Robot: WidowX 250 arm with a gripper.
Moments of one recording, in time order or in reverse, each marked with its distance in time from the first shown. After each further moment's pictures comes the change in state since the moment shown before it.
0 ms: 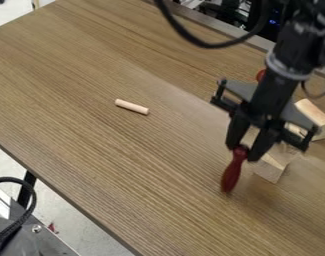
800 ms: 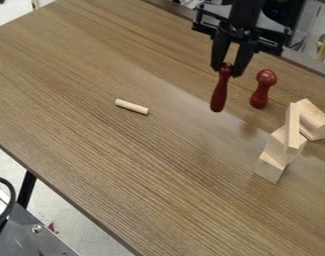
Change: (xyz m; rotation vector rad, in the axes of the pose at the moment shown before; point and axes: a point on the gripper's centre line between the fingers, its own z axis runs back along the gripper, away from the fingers) arm 0.078 0.064 0.019 -0.039 -0.016 0.202
